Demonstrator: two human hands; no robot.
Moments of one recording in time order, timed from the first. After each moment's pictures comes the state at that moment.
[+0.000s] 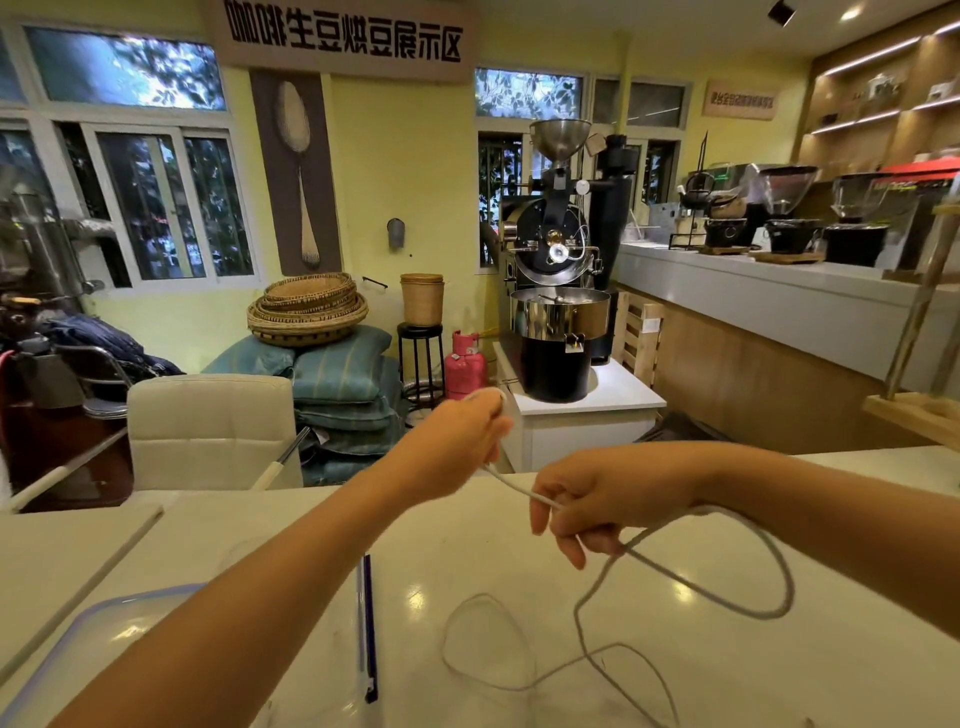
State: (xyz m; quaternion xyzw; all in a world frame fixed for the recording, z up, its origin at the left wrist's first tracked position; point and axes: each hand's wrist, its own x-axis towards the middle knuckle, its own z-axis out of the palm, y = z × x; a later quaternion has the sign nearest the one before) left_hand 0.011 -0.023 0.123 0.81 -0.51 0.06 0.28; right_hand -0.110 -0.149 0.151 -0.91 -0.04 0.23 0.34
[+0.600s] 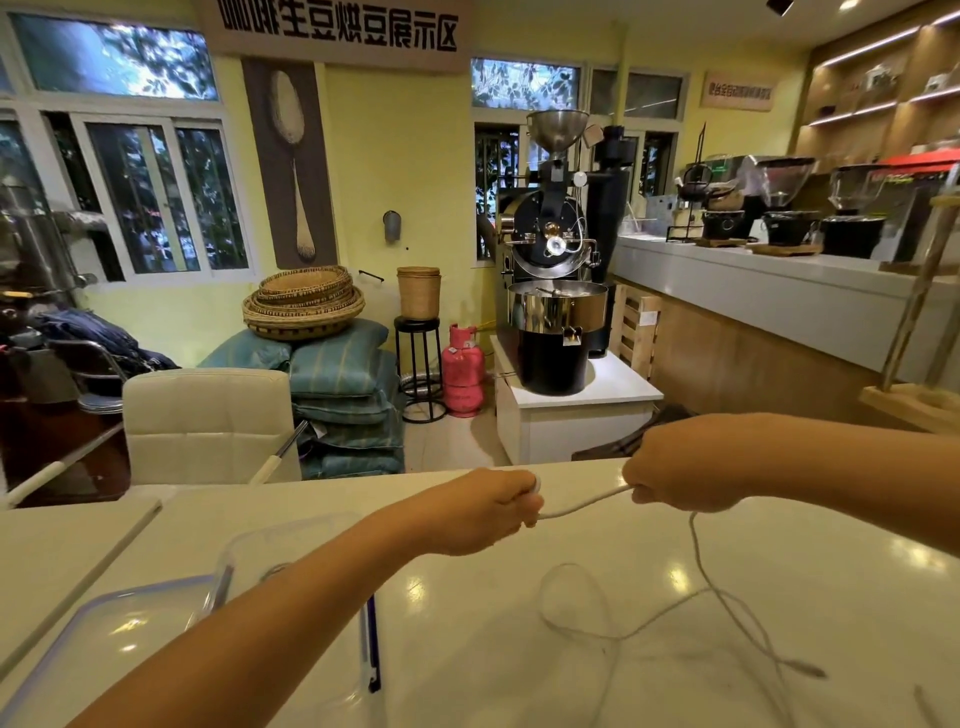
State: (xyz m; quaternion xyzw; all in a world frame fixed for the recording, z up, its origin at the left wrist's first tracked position) left_hand -0.020 -0.017 0.096 0.79 -0.52 -0.19 0.27; right_hand -0.125 -0.178 0.154 -0.94 -0.02 0.23 -0.24
